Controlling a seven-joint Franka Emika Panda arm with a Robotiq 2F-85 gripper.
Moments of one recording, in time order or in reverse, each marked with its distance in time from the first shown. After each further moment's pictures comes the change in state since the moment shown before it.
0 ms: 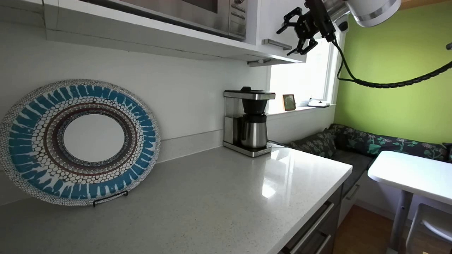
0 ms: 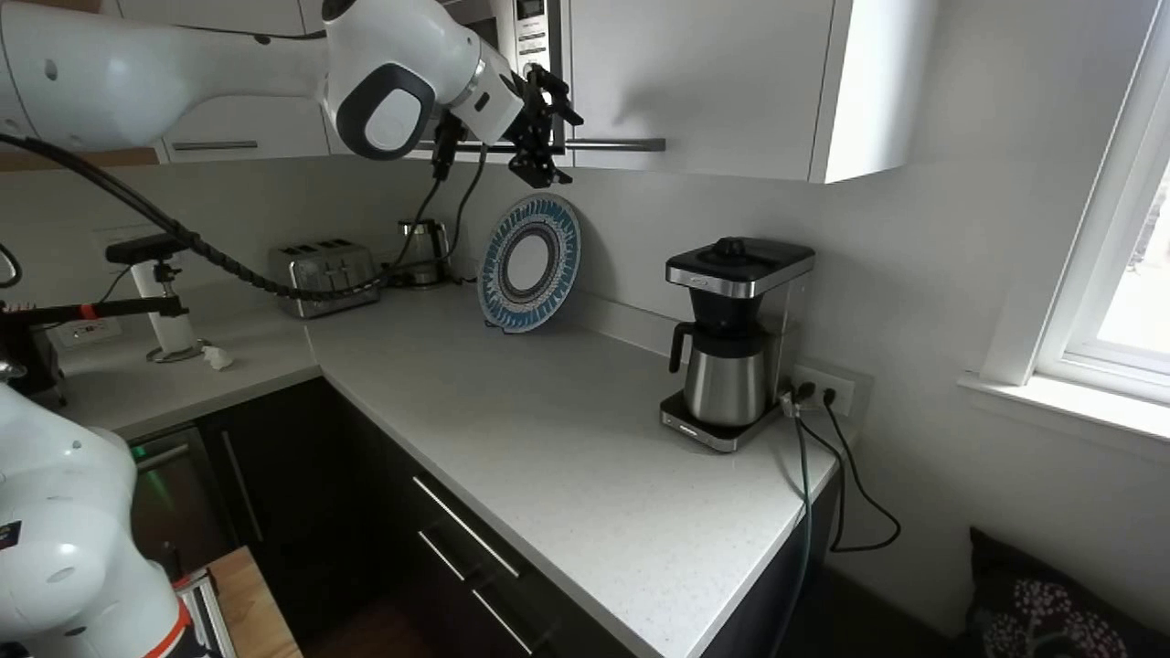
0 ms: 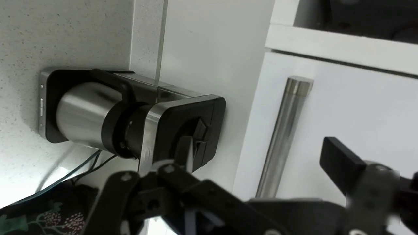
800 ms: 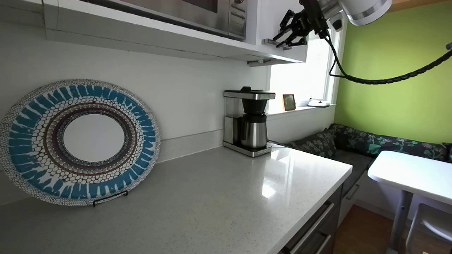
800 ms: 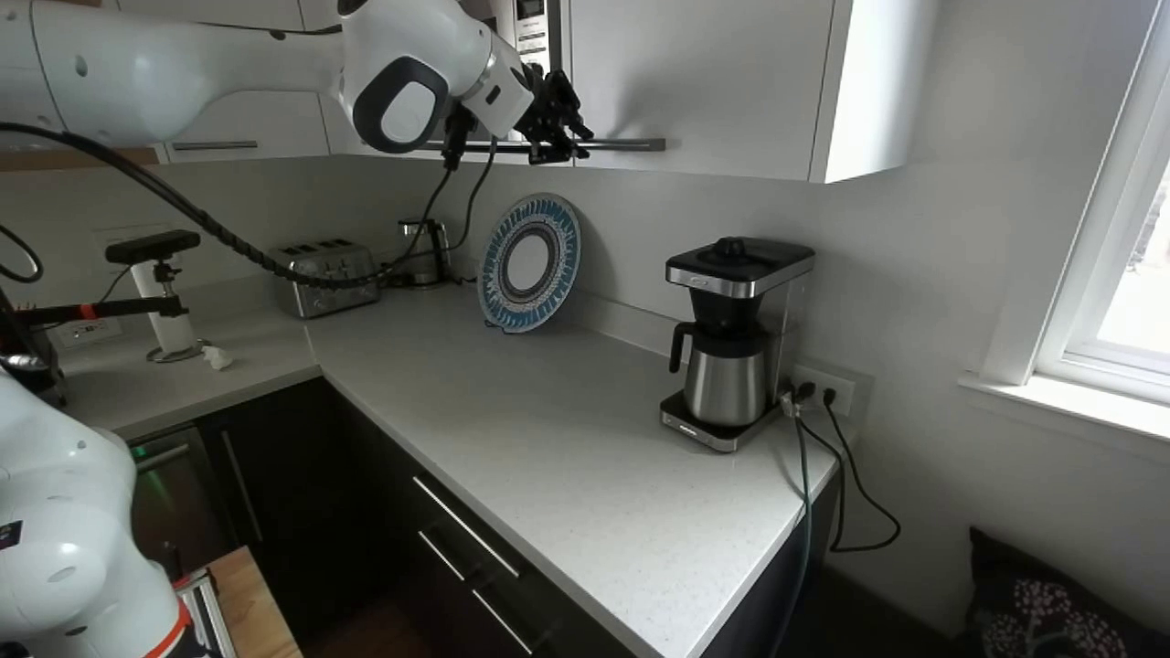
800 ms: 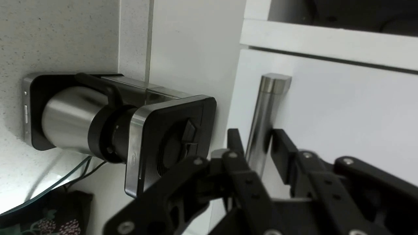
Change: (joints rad) arm 0.005 0.052 0.001 0.069 0.000 0.003 0.040
